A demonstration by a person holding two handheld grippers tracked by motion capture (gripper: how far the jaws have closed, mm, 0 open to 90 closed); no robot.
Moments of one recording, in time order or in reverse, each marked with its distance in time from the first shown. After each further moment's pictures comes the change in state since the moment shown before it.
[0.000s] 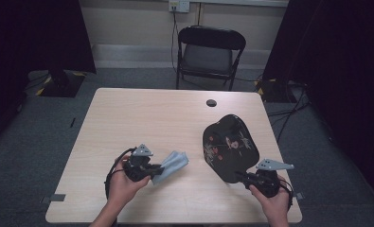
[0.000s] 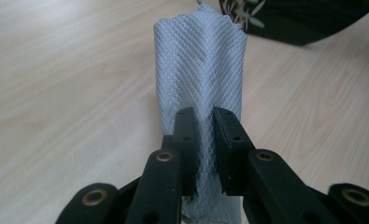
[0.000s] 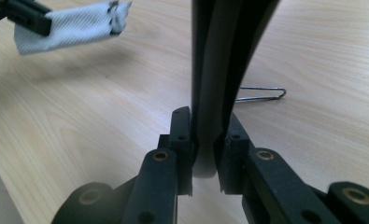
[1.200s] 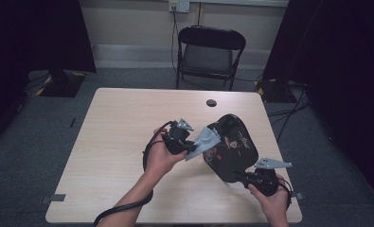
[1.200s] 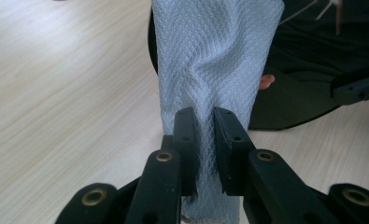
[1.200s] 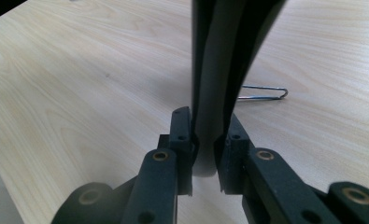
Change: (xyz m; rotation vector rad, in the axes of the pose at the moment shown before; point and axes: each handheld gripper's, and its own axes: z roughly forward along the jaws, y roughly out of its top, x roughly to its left) left arm -0.036 0.108 0.051 0.039 0.000 0.129; right arm 0.000 0.003 0.003 0.017 0.006 -0.003
